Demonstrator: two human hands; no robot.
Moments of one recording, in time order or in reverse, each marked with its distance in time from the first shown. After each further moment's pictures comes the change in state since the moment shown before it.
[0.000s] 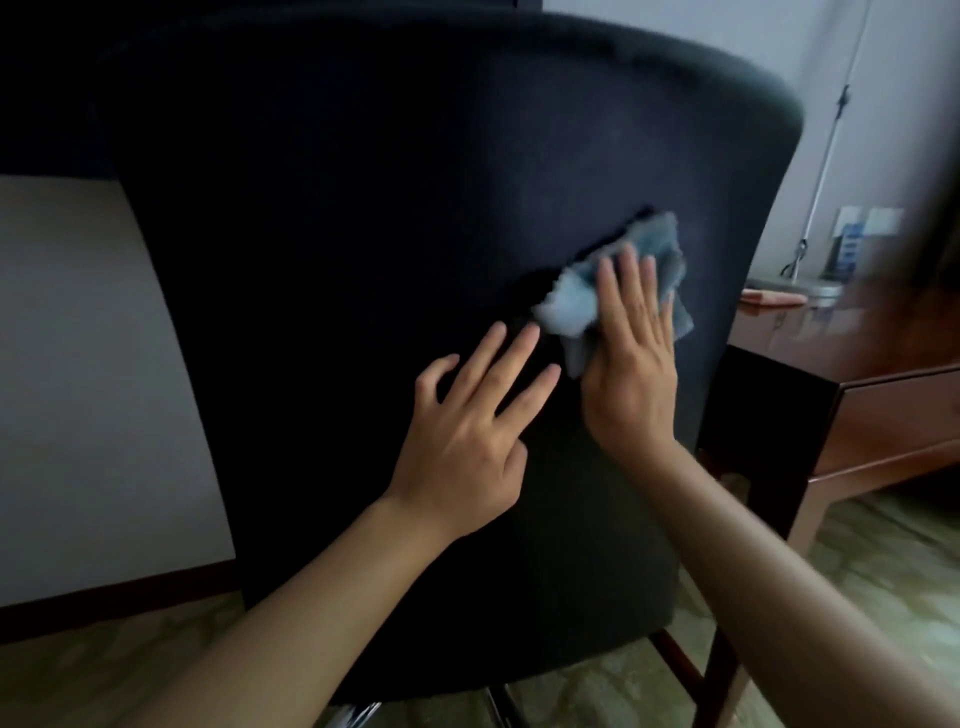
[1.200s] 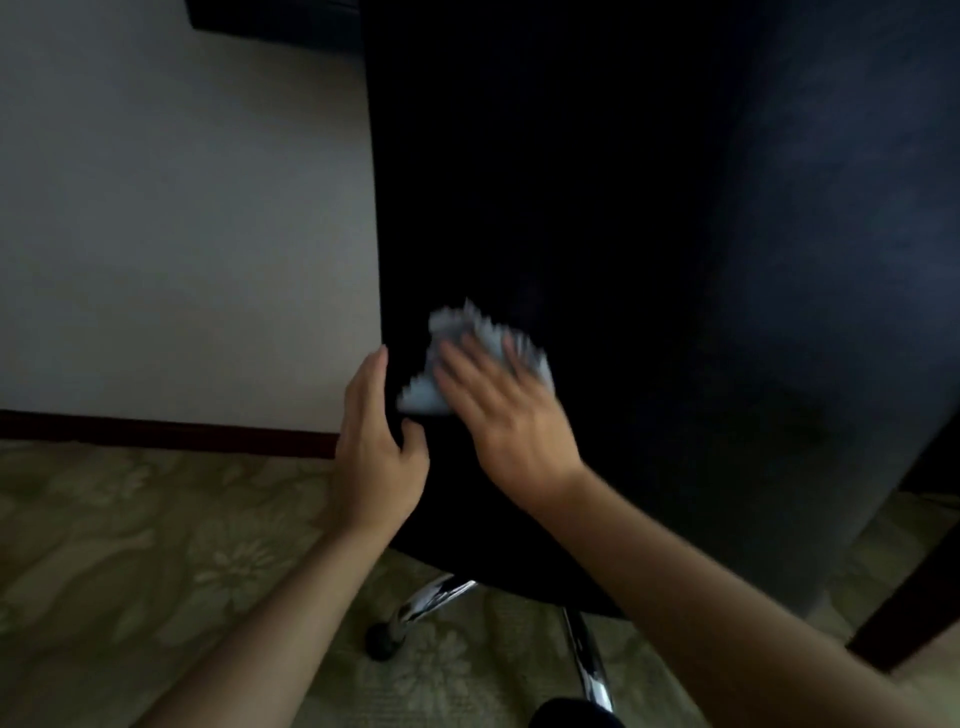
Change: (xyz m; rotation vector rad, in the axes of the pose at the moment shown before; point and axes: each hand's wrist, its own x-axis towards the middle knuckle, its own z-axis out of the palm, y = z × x) left_hand -0.186 -0.098 0.013 -0.347 0.272 -0.965; right_hand -0.112 -0.164 0.118 0.100 -0.399 -0.639
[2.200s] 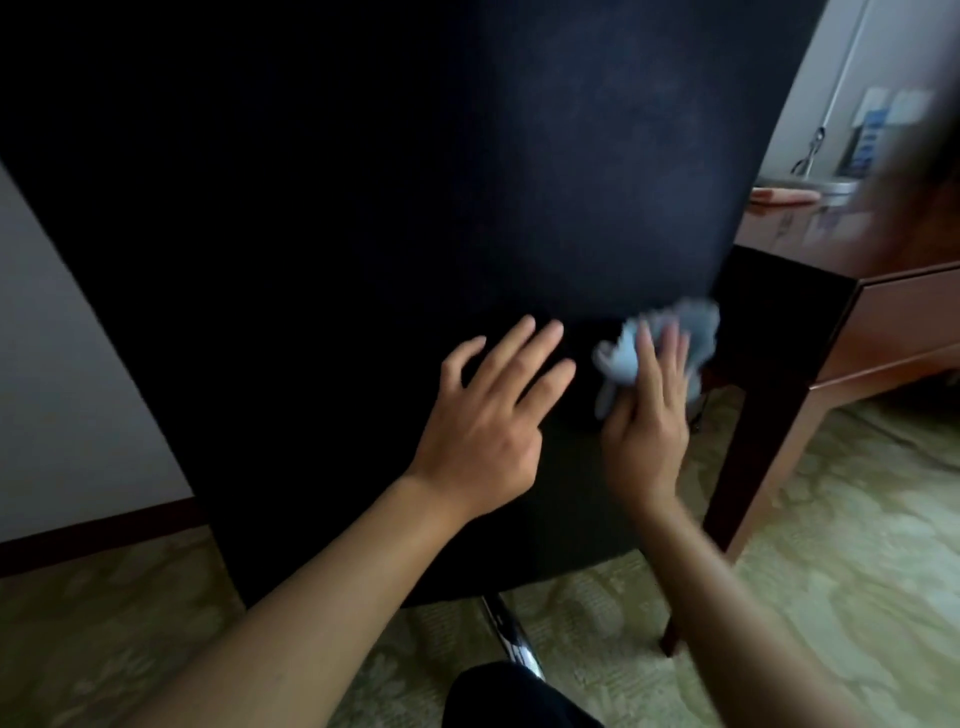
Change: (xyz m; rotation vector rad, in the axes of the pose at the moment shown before) left_hand -0.033 0.167 0.124 0.306 -0.363 1.013; right_hand -0.184 0.121 -0.080 0.015 0.449 0.993
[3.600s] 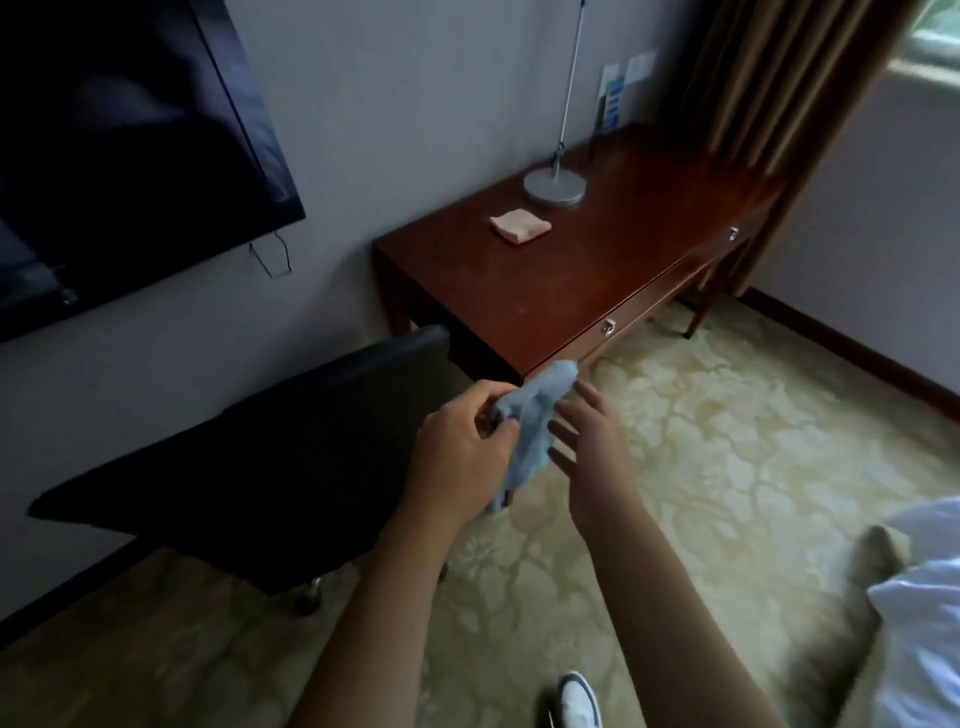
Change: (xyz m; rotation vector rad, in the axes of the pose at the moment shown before) left_hand 0.345 0.102 -0.336 -1.114 -0.598 -0.715; right_hand 0.346 -0.242 -0.338 0.569 -0.091 1.486
